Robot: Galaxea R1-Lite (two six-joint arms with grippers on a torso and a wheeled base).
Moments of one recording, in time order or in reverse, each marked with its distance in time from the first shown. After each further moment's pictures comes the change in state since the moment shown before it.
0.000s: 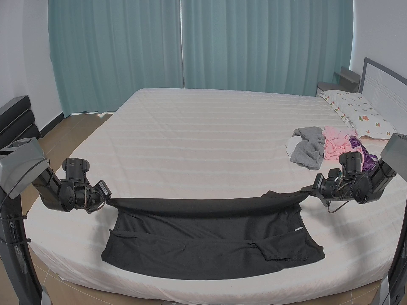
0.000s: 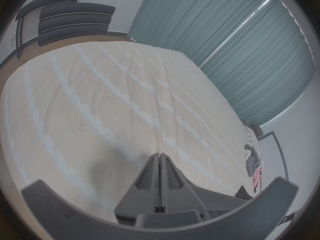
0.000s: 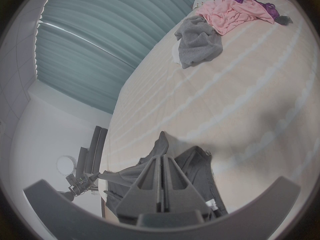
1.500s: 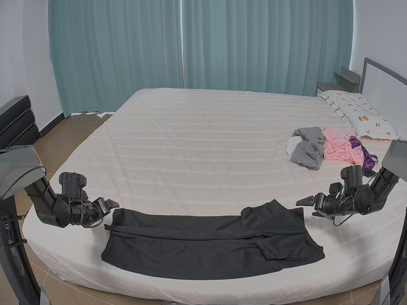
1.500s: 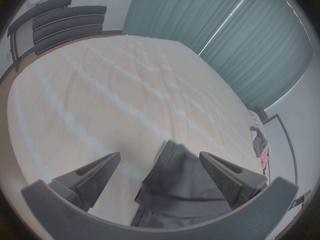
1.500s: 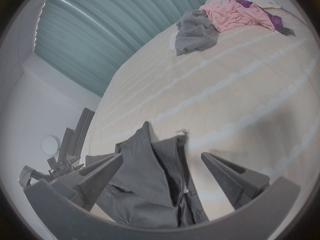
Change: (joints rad) left arm -0.013 -0.063 0.234 -0.097 -0.001 0.109; right arm -0.008 -0.011 0.152 0.000 -0.043 -0.235
